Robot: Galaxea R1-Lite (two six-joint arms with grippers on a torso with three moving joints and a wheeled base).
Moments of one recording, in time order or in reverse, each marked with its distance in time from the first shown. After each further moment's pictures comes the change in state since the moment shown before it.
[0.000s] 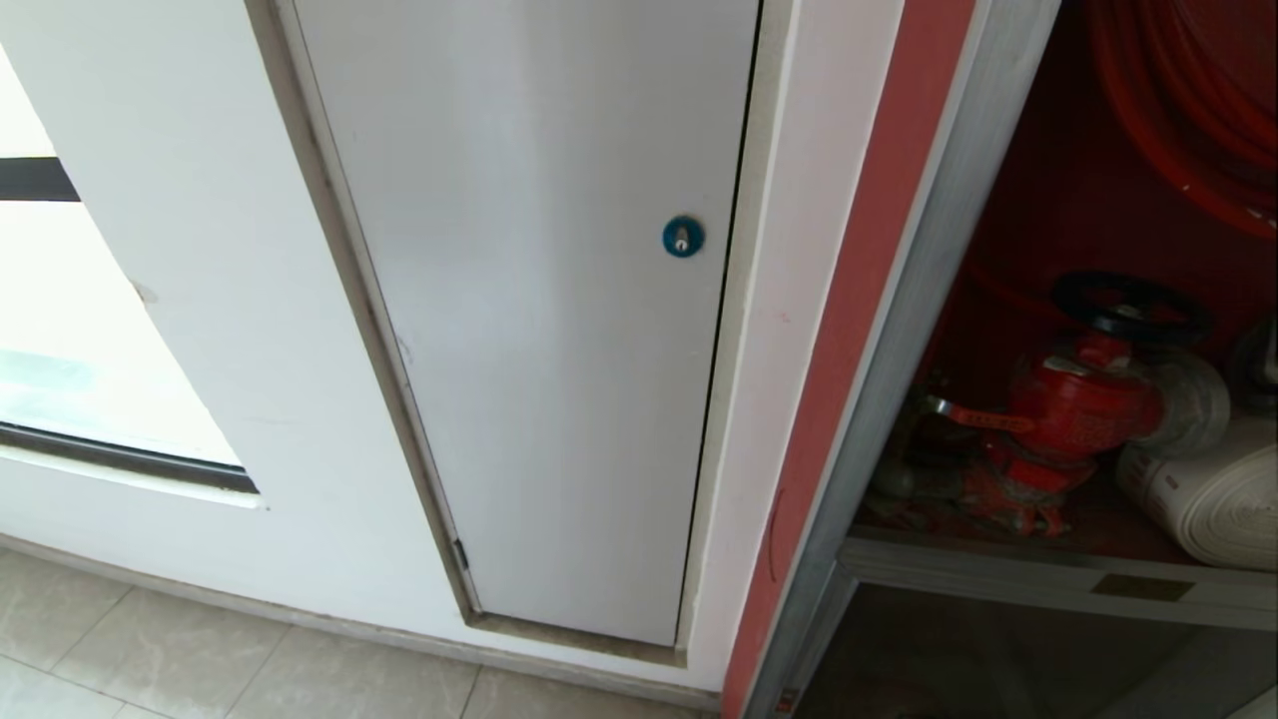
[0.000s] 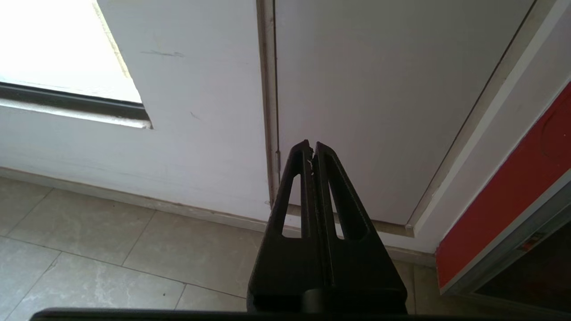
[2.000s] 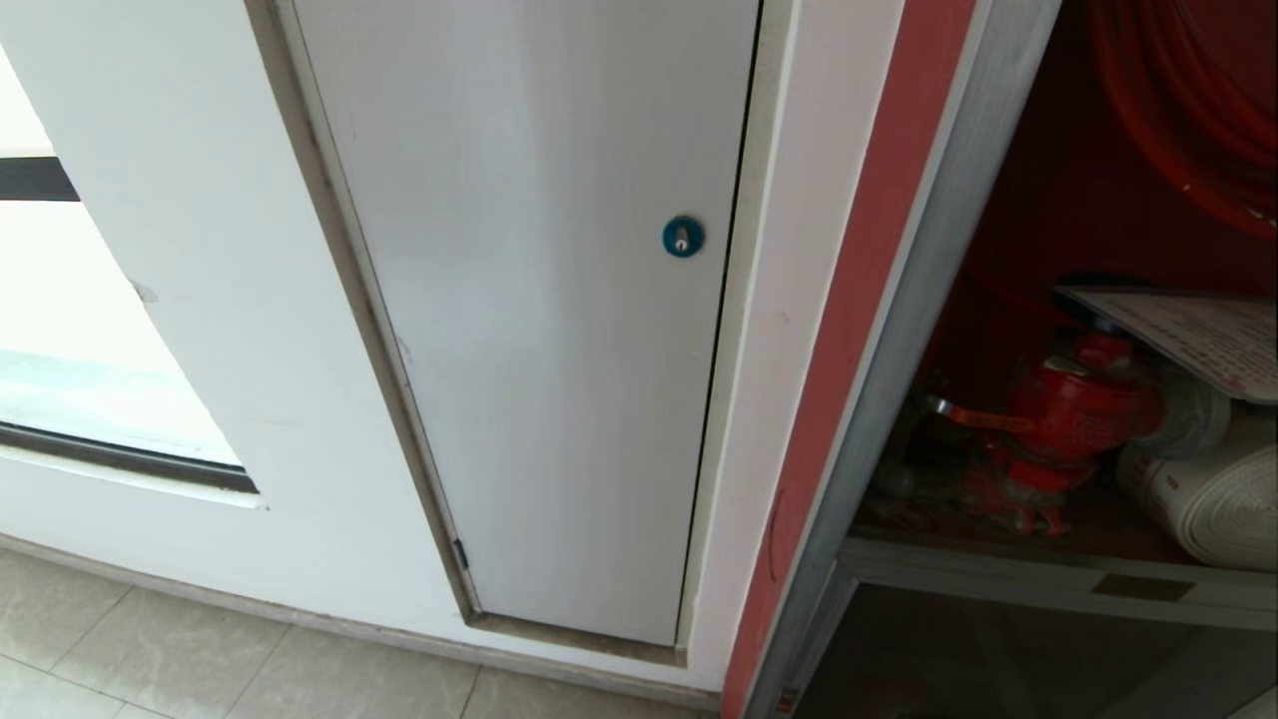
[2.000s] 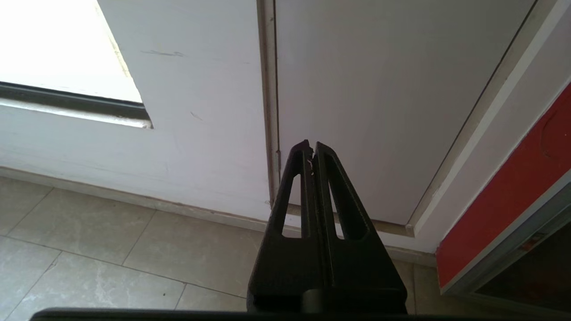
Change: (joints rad) left arm 0.000 0.000 0.000 0.000 0.000 0.000; right arm -0.022 0.204 -0.191 0.001 -0.082 -0.936
